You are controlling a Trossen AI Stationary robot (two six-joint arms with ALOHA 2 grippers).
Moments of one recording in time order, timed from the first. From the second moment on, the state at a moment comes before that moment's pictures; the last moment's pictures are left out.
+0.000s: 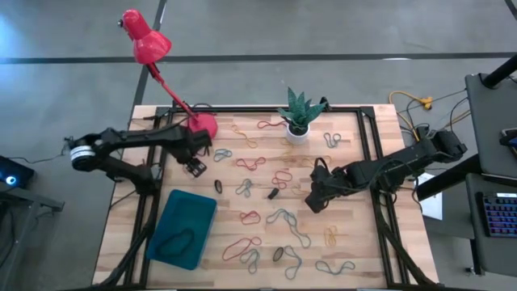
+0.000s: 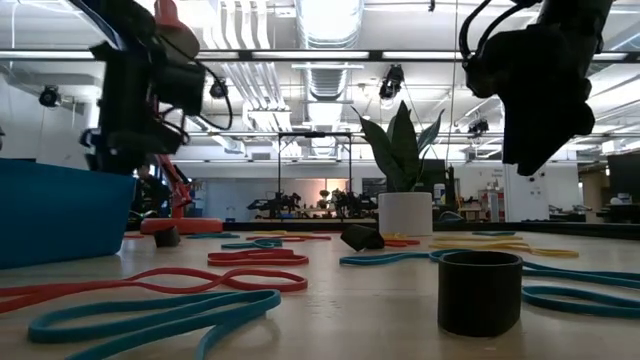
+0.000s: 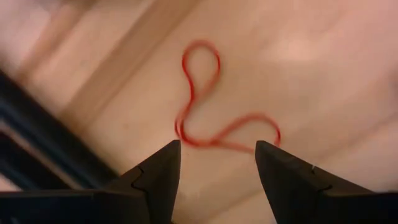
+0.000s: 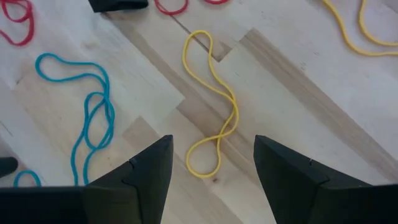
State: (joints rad) left arm 0.45 1.29 0.76 -1.04 -0.11 -0.40; right arm 0.27 1.33 0.84 -0.76 0.18 1.08
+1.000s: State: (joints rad) left arm 0.62 1.61 0.76 -0.94 -0.02 0.06; right arm 0.27 1.33 0.84 -0.74 0.18 1.15
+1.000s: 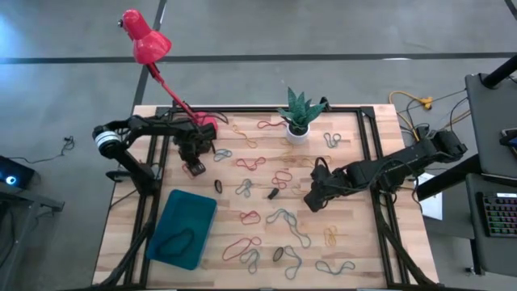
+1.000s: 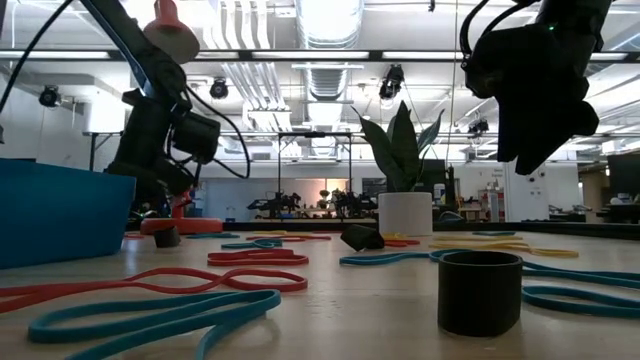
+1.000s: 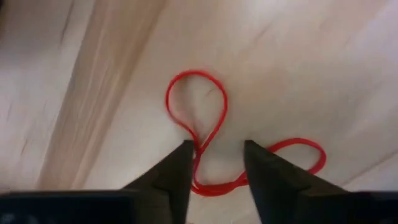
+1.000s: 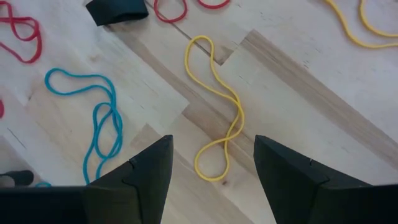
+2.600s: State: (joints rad) left arm 0.16 0.70 0.87 -1.25 0.67 -0.61; right arm 0.16 1.33 0.84 -0.64 0.23 0.99
